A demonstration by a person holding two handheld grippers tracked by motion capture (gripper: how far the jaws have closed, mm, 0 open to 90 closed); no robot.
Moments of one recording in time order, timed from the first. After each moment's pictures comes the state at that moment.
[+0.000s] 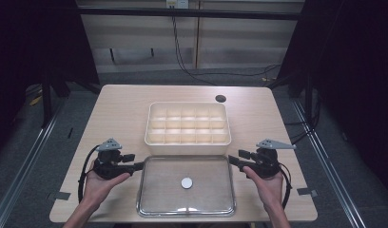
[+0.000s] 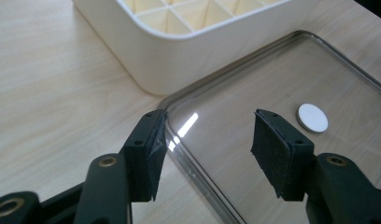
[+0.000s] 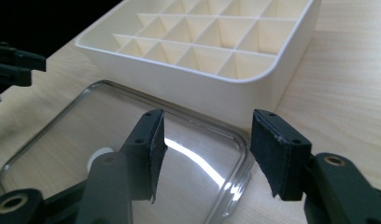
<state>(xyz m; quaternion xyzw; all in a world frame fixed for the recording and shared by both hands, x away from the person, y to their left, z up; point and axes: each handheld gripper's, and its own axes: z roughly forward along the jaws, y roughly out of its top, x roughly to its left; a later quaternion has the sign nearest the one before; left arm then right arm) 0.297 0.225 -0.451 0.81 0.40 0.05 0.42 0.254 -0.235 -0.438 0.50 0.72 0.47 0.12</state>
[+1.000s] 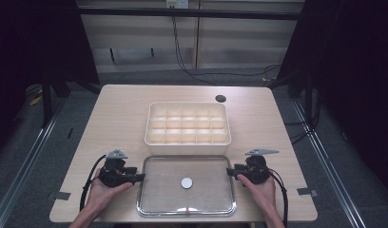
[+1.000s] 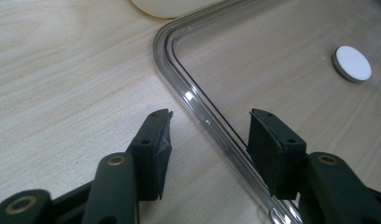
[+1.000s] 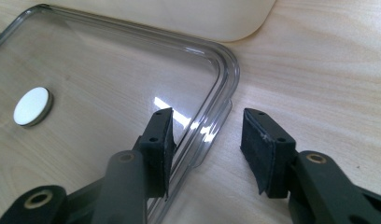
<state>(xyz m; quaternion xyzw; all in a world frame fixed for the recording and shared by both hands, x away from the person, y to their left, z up) 0.296 0.224 -0.492 0.84 0.40 0.01 0.37 0.266 -0.231 -0.498 0.54 0.75 0.38 0.07</state>
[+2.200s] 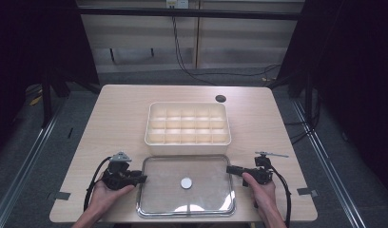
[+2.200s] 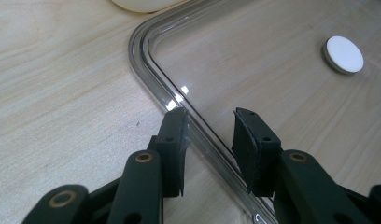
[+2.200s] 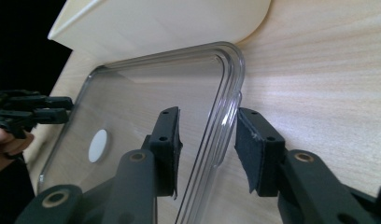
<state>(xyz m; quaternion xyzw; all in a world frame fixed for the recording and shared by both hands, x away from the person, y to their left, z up) 0.289 0.214 -0.492 0.84 0.40 0.02 0.36 0.265 -0.250 -0.513 0.60 0.64 0.48 -0.06</state>
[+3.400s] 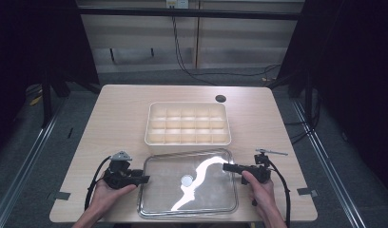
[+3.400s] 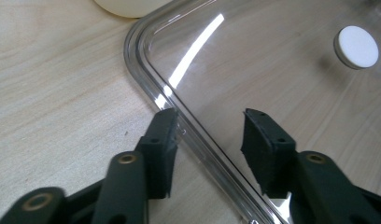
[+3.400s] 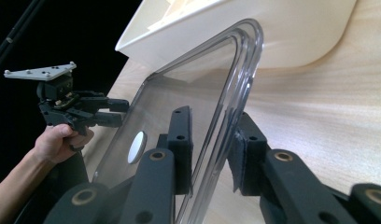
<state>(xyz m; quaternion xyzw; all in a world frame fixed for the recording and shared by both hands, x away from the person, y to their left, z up) 0.292 0.213 -0.493 0.84 0.39 0.00 0.38 0.267 -0.246 -0.503 0.55 0.63 0.54 -0.10</state>
